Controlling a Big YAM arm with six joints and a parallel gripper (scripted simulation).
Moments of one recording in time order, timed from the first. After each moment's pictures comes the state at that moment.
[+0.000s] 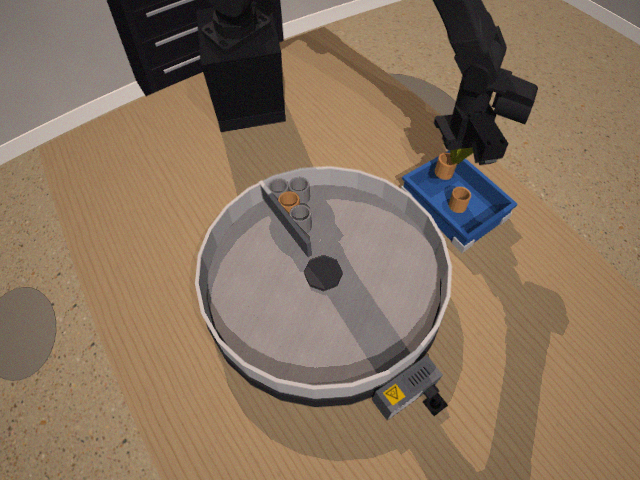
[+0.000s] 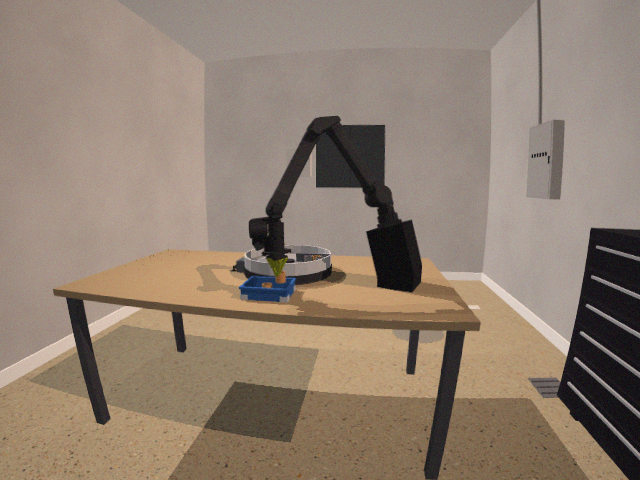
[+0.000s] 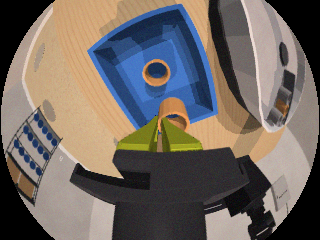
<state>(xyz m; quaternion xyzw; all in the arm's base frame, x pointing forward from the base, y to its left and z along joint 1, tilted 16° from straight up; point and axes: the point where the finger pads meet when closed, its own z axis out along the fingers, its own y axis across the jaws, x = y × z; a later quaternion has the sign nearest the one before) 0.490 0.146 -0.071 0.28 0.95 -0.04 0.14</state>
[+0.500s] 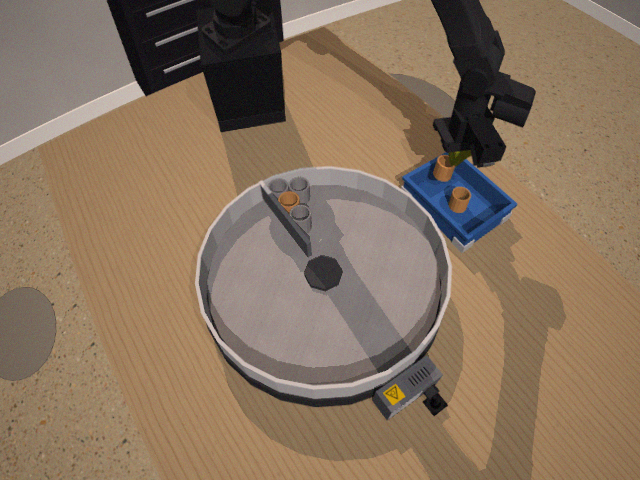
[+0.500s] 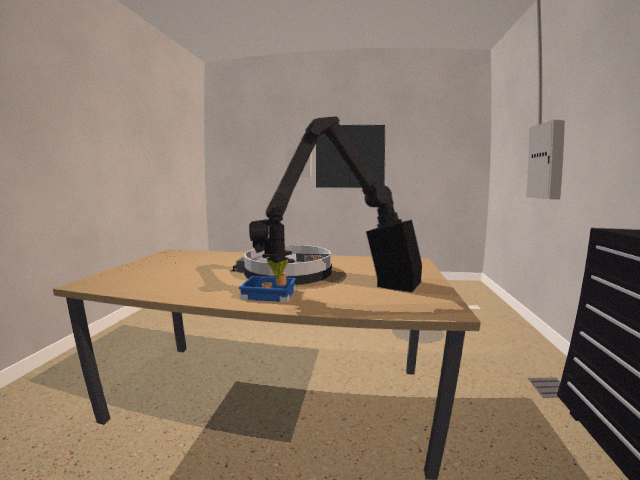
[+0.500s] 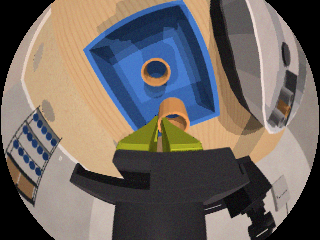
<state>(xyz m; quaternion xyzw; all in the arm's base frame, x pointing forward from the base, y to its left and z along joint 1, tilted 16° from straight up) 0.490 0.145 -0.080 0.28 0.95 -0.04 0.13</state>
